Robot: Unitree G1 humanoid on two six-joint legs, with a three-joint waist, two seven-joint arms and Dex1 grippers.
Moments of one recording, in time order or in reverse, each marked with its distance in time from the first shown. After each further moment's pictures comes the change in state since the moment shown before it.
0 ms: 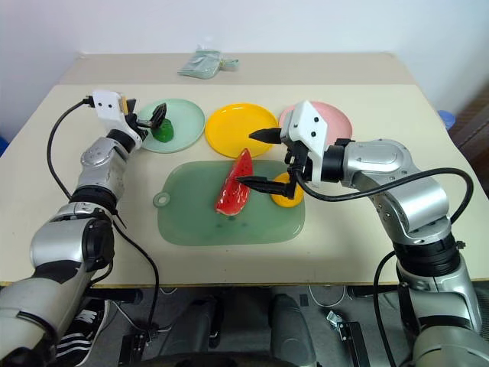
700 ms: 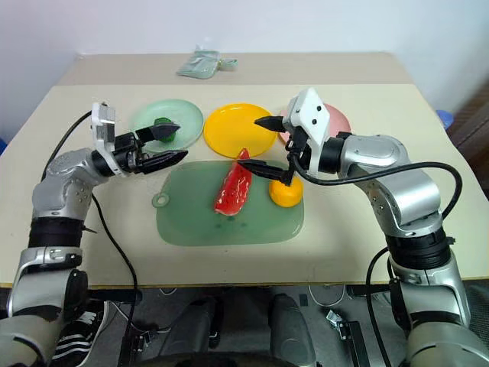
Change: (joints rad) left arm 0.381 0.147 -0.095 -0.825 -0.298 0.626 -0.693; right arm -0.024 0.028 0.000 0.056 -0.045 -0.018 -0.045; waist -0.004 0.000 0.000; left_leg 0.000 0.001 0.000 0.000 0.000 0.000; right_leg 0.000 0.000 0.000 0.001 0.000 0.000
